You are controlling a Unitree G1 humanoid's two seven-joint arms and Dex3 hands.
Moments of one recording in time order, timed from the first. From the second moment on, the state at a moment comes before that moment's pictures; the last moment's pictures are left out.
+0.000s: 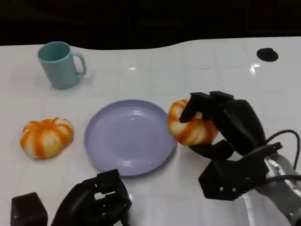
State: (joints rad) left arm 0.07 0.03 -0.01 0.36 -0.29 -0.29 -0.66; right arm -0.48 -0.18 0.39 0.55 -0.63 -0.47 -0.41
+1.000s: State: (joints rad) left arm 0.07 0.03 -0.02 0.35 -0.29 -0.29 -0.66; right arm -0.69 0.05 0.47 0.90 -0.64 -0.47 -0.32
